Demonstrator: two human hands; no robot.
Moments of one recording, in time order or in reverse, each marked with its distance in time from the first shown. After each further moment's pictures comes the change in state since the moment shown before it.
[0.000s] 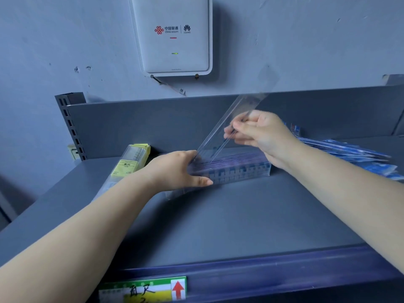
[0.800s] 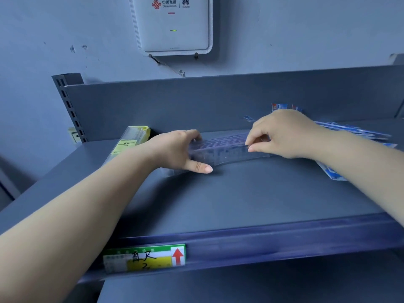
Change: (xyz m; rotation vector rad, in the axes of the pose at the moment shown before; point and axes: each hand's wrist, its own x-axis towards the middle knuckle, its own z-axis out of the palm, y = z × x) left_hand -0.006 0.007 -0.008 0.073 -0.112 0.020; right_hand -0.026 0.004 -0.036 -1.357 -0.307 -0.352
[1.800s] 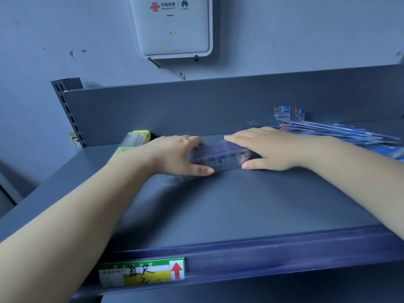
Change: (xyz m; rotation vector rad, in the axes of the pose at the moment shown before) left_hand 0.000 0.005 -0.004 0.133 -0.006 0.049; right_hand 0.018 0.003 0.023 -0.087 -0.328 -0.101
